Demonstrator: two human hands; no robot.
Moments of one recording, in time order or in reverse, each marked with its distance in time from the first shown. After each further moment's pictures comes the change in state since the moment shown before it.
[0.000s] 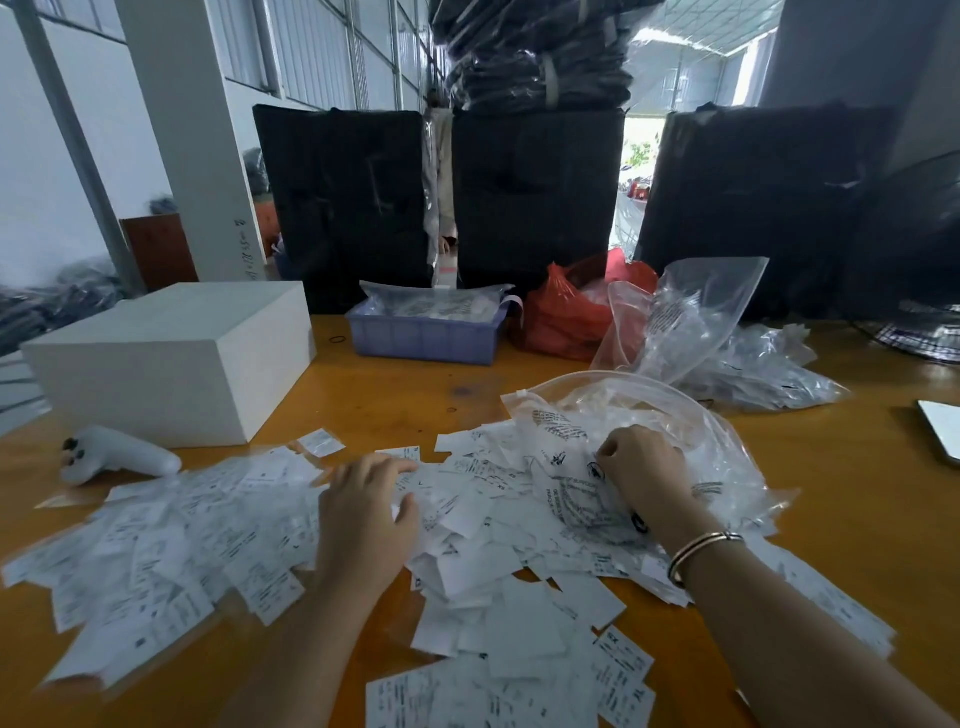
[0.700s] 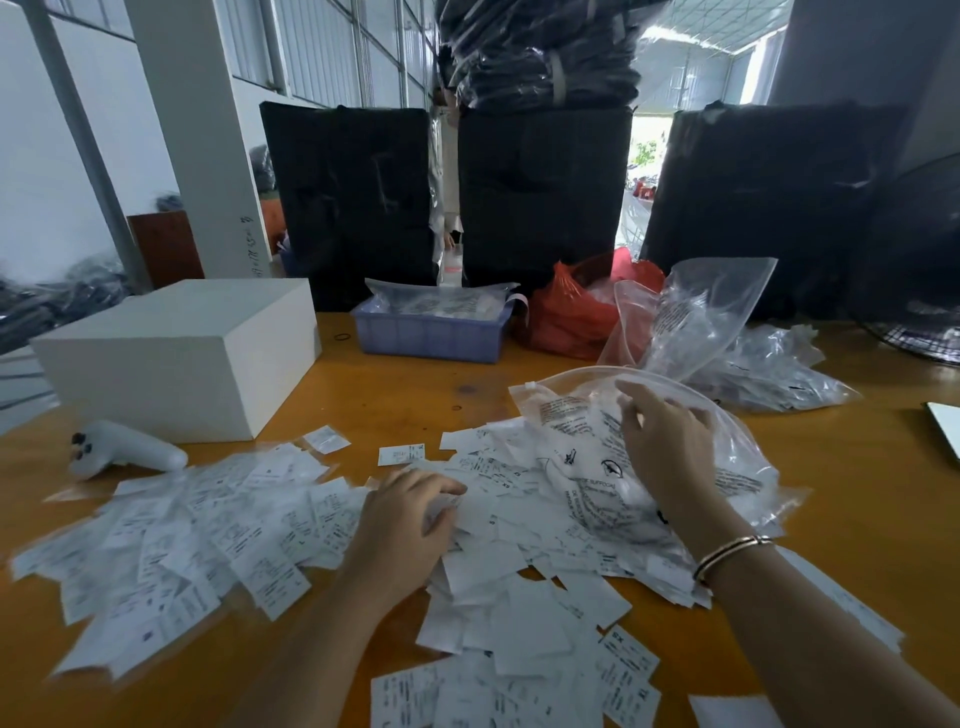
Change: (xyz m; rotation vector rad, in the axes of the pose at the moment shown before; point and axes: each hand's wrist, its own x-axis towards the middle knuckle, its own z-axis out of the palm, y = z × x) left_hand -0.004 0.007 0.005 -0.181 -0.207 0.192; right_hand -0.008 0.000 -0.020 0.142 0.447 -0.164
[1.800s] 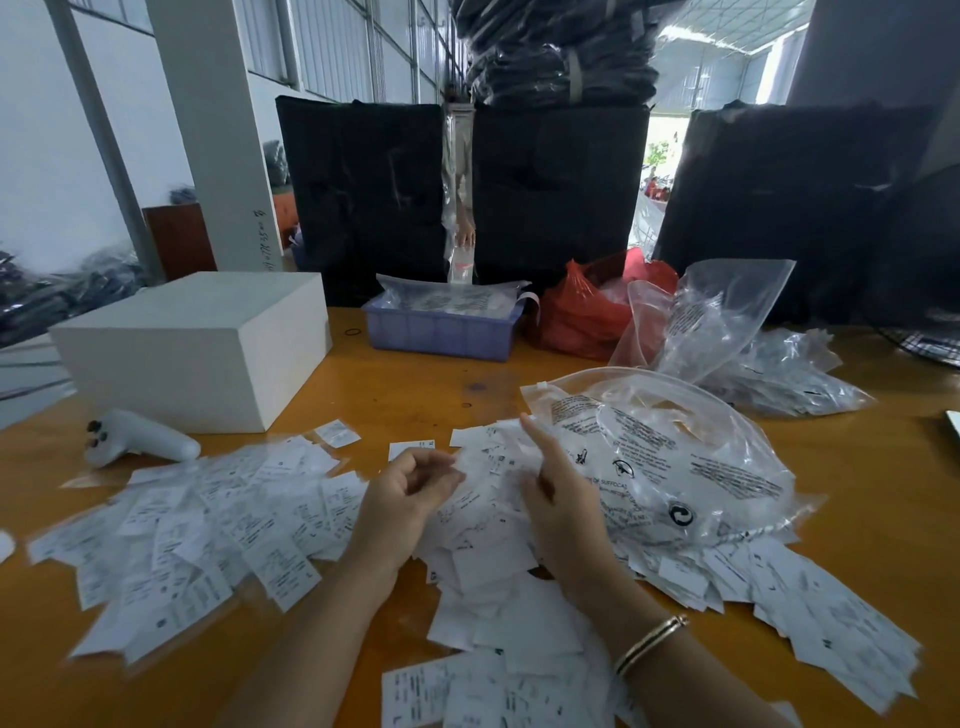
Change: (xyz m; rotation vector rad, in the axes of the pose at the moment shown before) left_hand 0.004 0.005 -0.007 -0.839 0.117 -0.416; right_hand -0.079 -0.074 0.036 0.727 -0.325 -0.002
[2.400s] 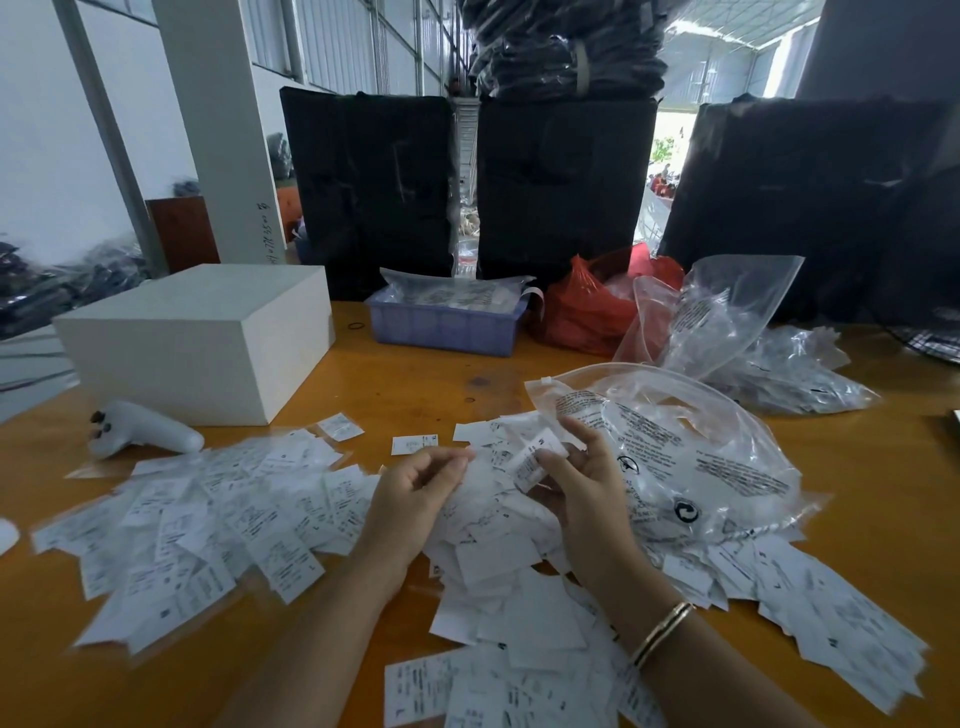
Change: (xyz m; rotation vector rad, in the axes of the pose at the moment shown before) left_hand -0.001 0.001 0.005 0.095 -0.017 0.003; right_hand 0.007 -0.009 -0.010 0.936 0.058 0.326
